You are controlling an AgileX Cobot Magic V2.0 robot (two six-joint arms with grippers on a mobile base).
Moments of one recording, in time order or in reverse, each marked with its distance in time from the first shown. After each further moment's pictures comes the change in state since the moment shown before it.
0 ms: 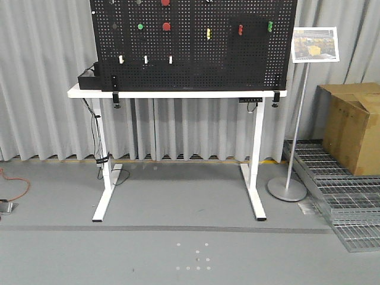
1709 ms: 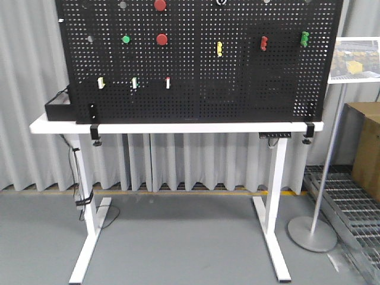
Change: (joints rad) left arm 0.000 0.000 0.000 0.000 0.000 0.000; right arm 0.000 0.000 0.000 0.000 0.000 0.000
